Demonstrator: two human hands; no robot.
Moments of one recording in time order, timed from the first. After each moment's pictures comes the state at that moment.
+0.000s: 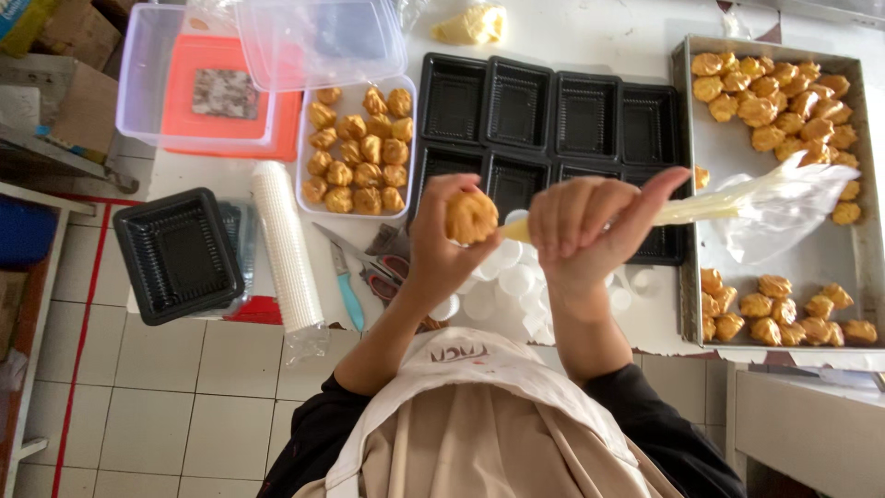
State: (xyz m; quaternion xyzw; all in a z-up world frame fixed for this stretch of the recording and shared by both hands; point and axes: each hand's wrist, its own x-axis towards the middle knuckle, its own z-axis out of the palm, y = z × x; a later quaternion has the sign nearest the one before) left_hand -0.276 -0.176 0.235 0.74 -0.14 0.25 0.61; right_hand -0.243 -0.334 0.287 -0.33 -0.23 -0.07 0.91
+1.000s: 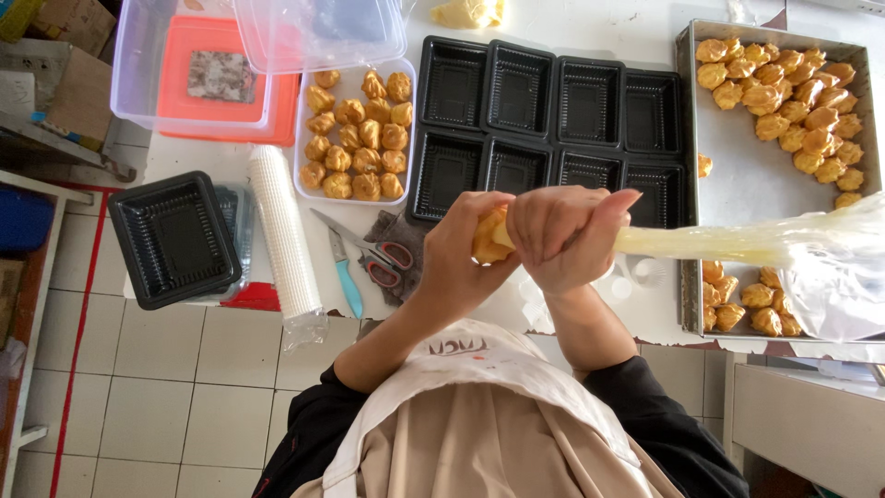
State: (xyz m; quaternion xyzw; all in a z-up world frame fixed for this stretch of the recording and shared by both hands) left_hand -0.310 -0.191 0.266 0.77 -0.17 0.25 0.56; right_hand -0.268 -0.326 0.288 -0.44 -0.31 -0.06 0.84
